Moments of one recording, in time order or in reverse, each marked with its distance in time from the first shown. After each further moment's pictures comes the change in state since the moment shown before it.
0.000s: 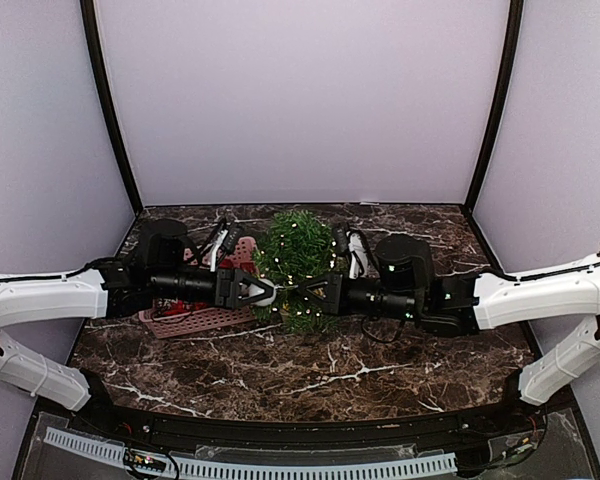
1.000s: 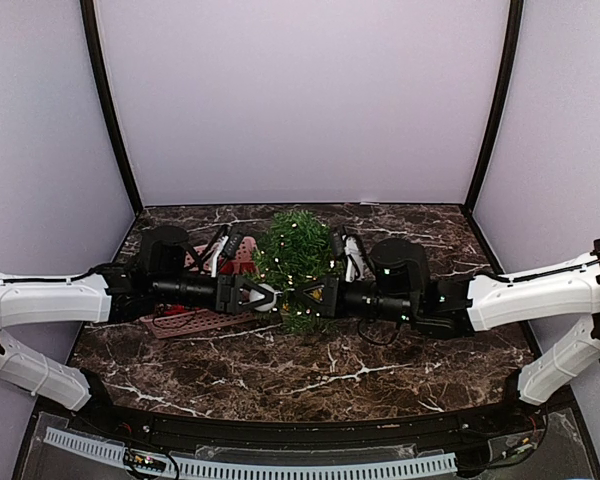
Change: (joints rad) left arm 0.000 0.013 -0.043 0.055 0.008 -0.008; right arm 0.000 0.032 -0.006 0.032 -0.016 0.013
